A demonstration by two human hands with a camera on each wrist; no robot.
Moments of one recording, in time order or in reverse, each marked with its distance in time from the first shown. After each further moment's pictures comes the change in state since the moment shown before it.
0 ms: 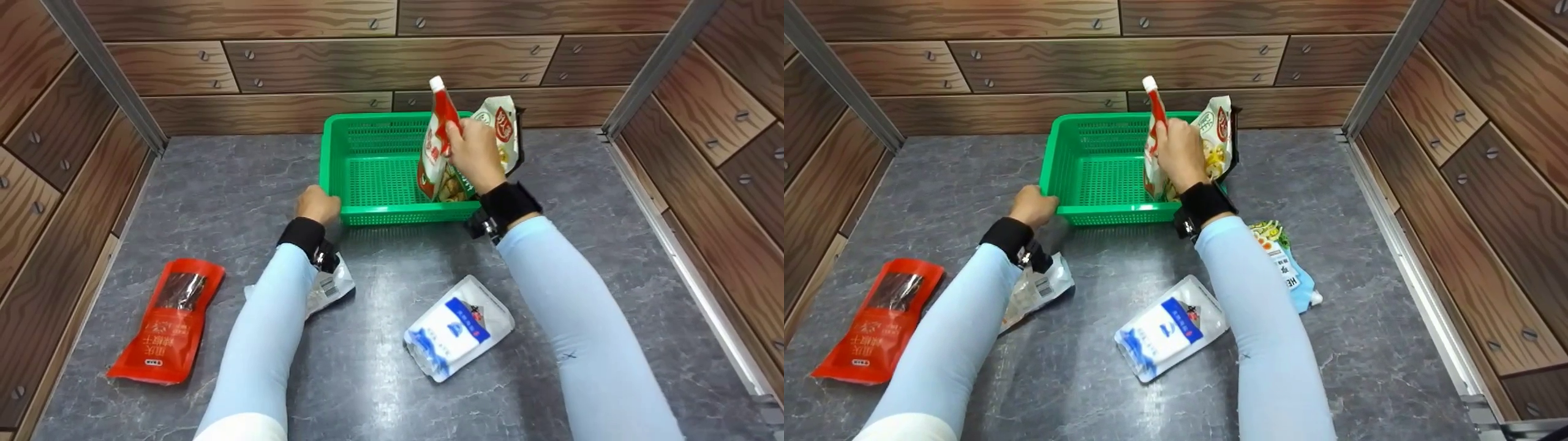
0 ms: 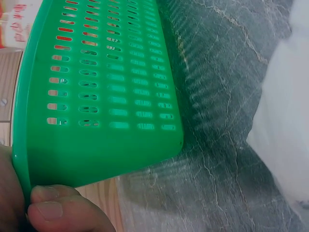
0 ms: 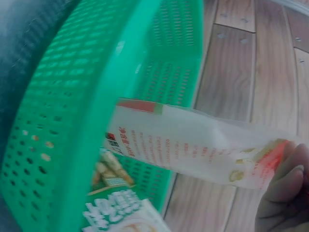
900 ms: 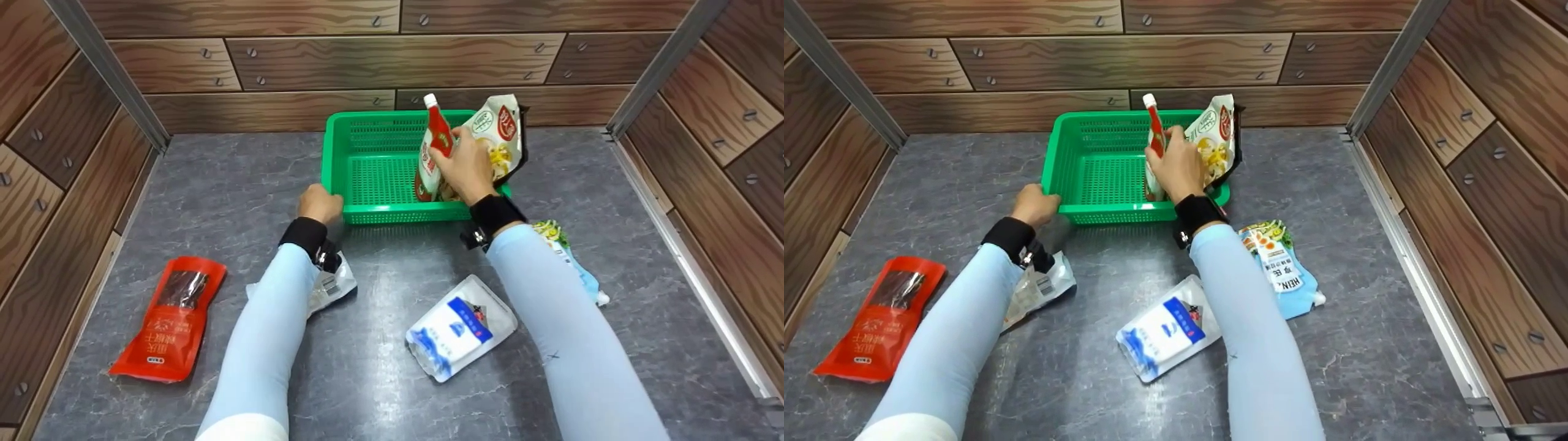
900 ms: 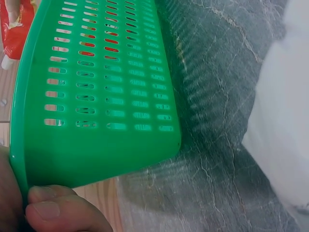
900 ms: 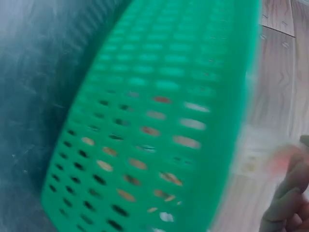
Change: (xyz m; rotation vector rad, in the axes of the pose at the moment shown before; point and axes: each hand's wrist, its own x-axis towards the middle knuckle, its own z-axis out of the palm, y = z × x) left_hand 0.002 -0.001 0.004 0.026 0.048 0.015; right_hand -0.009 0.027 0.035 -0.122 -0.027 0.016
